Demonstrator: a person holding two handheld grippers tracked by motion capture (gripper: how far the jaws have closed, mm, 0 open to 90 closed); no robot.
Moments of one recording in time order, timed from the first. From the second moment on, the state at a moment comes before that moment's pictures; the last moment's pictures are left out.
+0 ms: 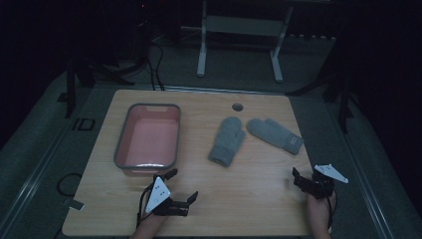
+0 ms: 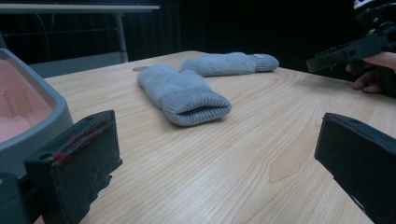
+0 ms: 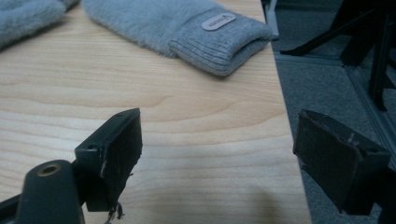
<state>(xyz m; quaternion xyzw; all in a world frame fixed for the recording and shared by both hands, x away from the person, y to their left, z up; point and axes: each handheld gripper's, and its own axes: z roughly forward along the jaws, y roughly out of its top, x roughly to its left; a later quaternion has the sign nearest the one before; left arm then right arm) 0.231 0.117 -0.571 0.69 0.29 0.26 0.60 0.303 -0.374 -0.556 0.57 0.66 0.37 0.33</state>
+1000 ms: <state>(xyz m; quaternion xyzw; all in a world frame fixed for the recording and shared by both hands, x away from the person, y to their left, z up) 0.229 0.117 -0.572 0.69 0.29 0.26 0.61 0.369 -0.300 -0.479 0.49 0.73 0.40 0.27</state>
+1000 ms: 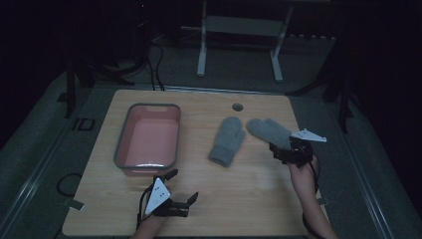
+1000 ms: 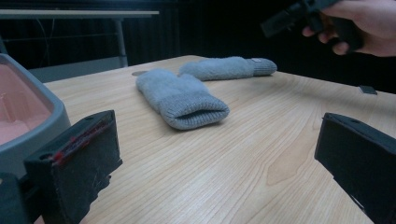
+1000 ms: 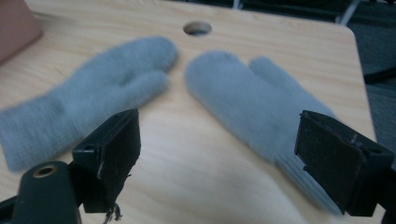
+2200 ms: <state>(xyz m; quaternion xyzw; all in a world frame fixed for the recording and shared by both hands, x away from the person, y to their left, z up) 0.231 0.117 -0.572 0.69 0.29 0.25 0.61 0.464 -0.160 -0.506 0.45 0.80 0.36 0.17</state>
